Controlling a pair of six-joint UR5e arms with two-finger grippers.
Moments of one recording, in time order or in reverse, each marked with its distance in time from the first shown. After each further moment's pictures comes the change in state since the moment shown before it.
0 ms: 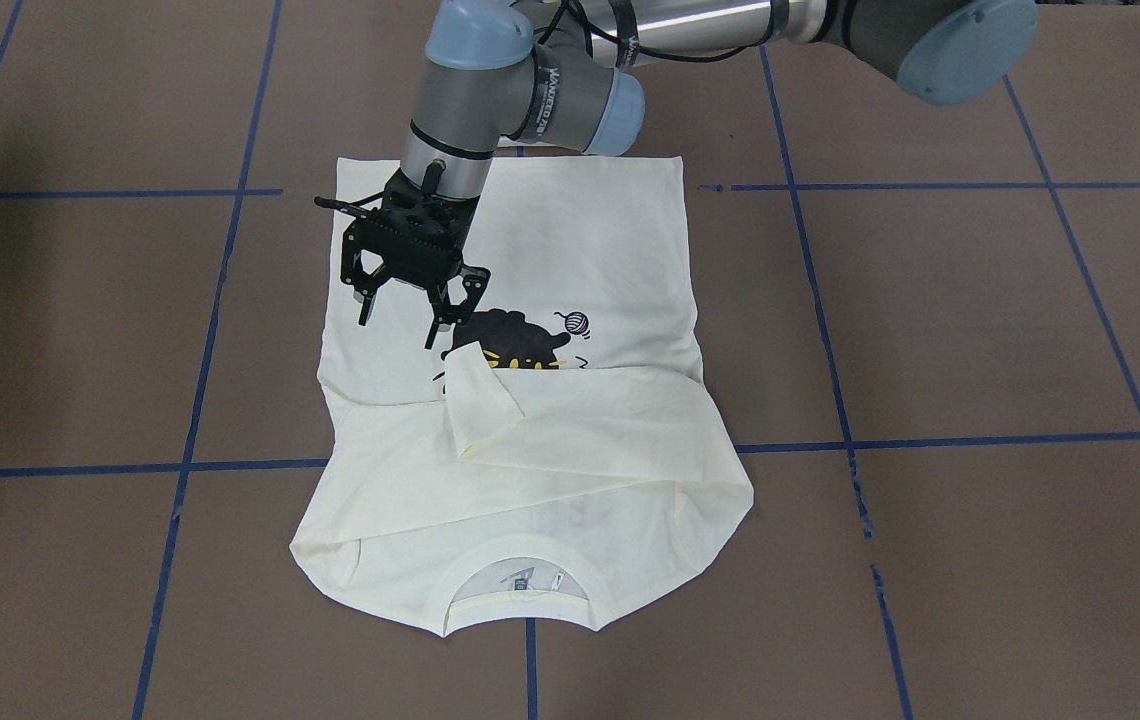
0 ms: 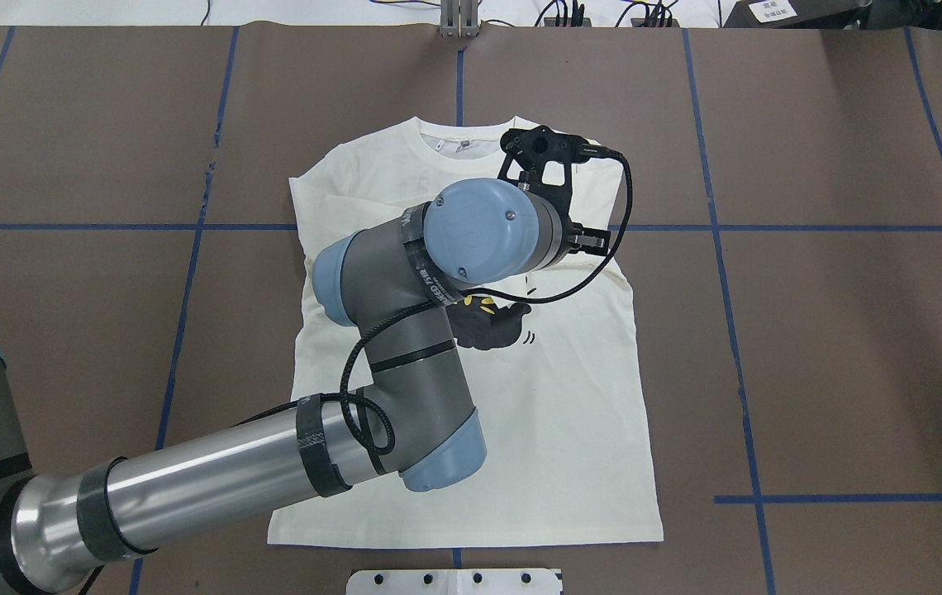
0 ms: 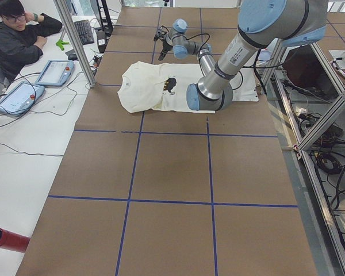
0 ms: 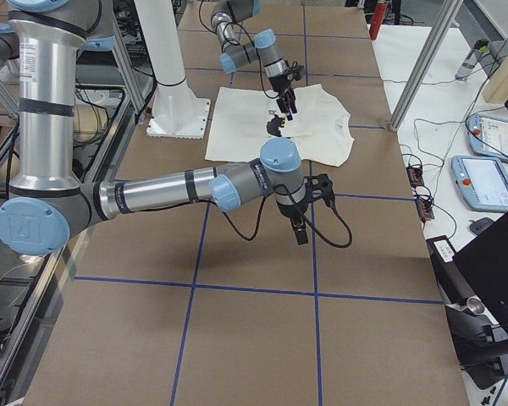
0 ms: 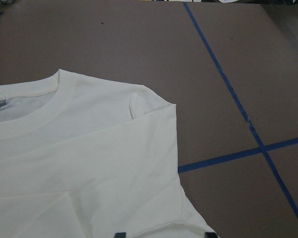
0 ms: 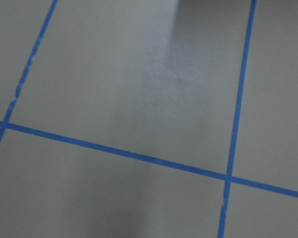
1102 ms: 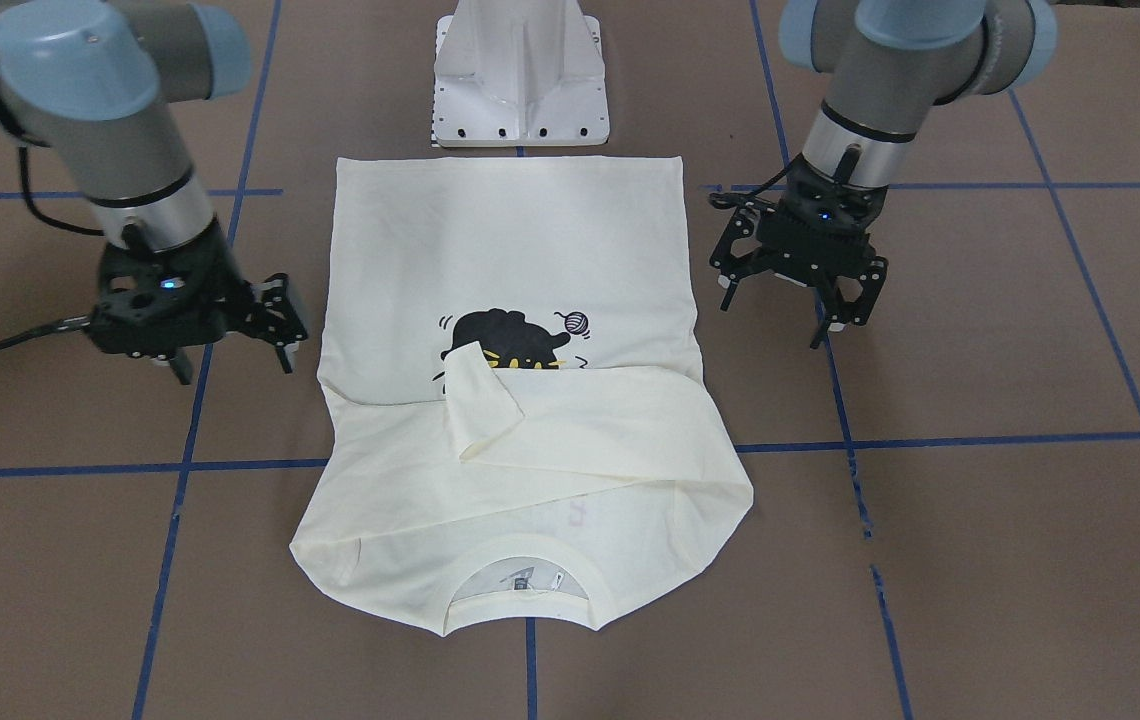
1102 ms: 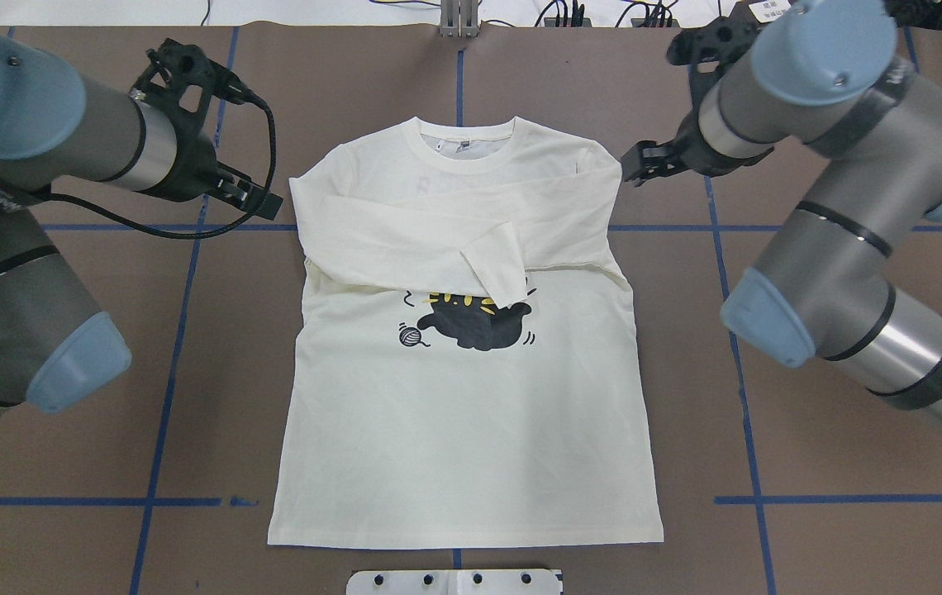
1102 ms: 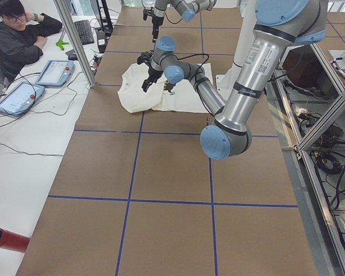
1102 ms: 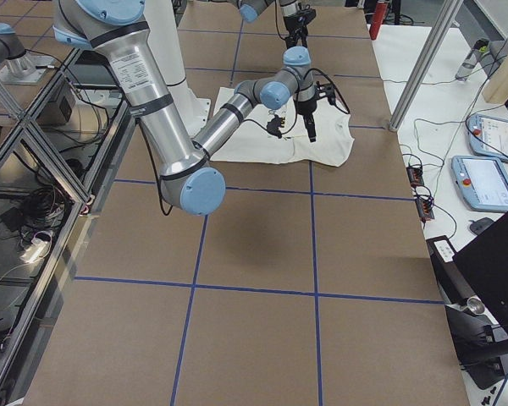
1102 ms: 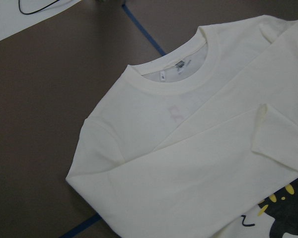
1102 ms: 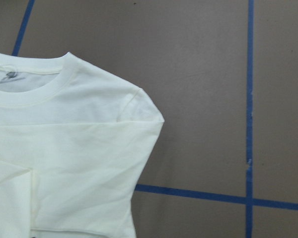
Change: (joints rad) left arm -0.359 0.567 -0.499 0.194 -0.311 0.468; right arm -0.645 0.628 -0.013 -0.399 -0.445 0.675
